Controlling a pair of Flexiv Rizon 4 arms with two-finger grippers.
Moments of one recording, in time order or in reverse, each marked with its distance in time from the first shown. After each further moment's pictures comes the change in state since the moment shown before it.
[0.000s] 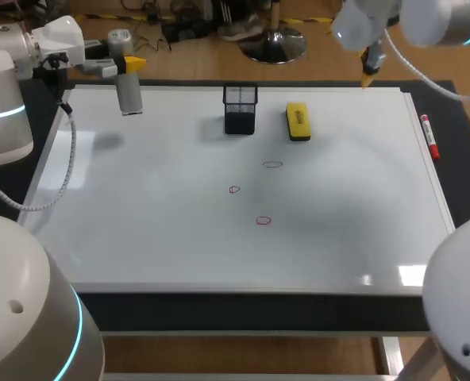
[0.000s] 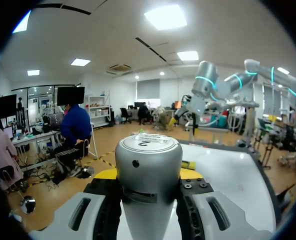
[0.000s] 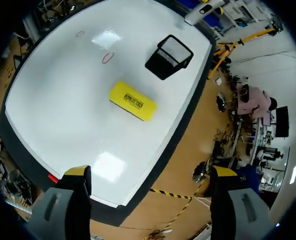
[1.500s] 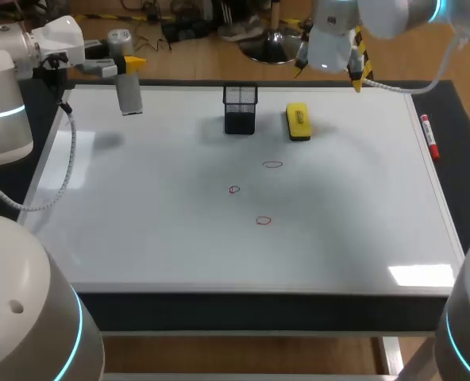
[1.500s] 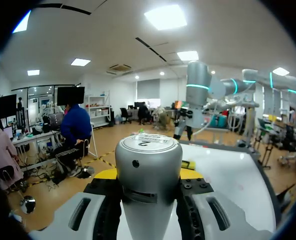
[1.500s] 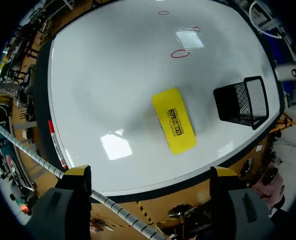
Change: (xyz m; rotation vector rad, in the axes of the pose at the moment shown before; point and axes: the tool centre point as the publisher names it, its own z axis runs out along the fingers) left arm 0.000 0.000 0.000 0.000 0.000 0.000; right arm 0.017 0.042 0.060 -0.056 0.287 -0.677
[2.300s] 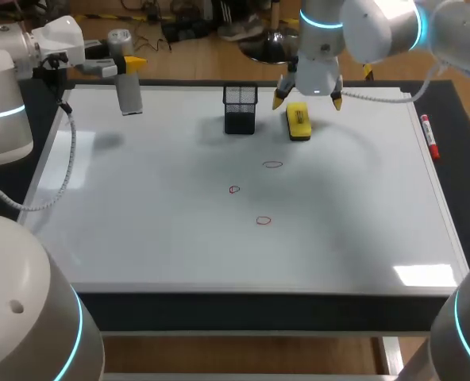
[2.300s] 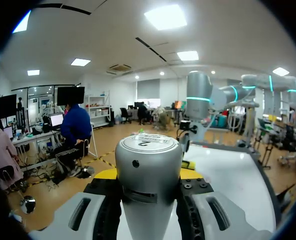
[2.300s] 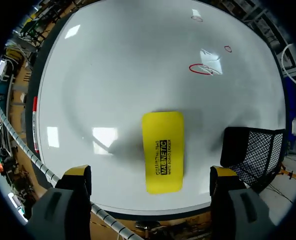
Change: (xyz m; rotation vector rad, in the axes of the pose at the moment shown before) left arm 0.000 0.000 0.000 0.000 0.000 0.000; right arm -0.029 0.036 0.054 -0.070 -0.008 -0.295
